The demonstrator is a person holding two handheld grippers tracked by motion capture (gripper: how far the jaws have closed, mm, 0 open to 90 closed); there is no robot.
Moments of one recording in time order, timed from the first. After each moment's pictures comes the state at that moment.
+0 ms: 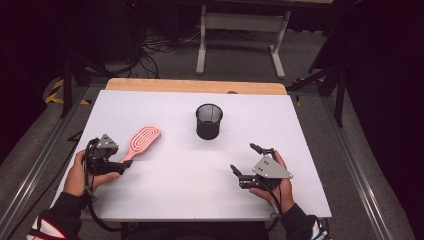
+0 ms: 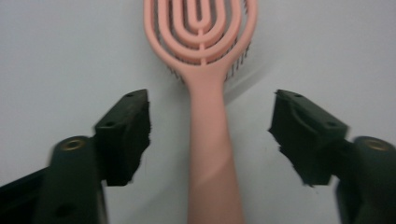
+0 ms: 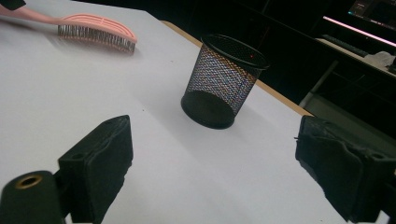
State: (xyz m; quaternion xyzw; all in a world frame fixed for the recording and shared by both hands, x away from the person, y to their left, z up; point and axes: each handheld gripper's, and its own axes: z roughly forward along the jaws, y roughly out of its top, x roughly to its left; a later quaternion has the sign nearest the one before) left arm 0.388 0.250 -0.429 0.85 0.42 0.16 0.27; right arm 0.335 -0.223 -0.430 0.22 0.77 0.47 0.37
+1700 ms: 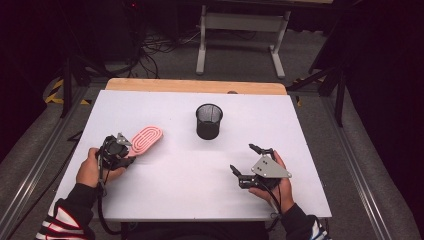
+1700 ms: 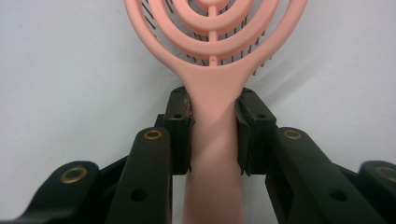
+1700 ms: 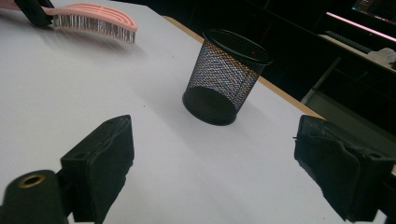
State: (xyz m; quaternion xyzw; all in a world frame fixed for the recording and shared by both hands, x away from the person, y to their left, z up) left arm 0.407 0.228 -0.443 0.88 0.39 0.16 0.22; right arm 0.336 -0.222 -0.431 0.22 0.78 0.46 0.37
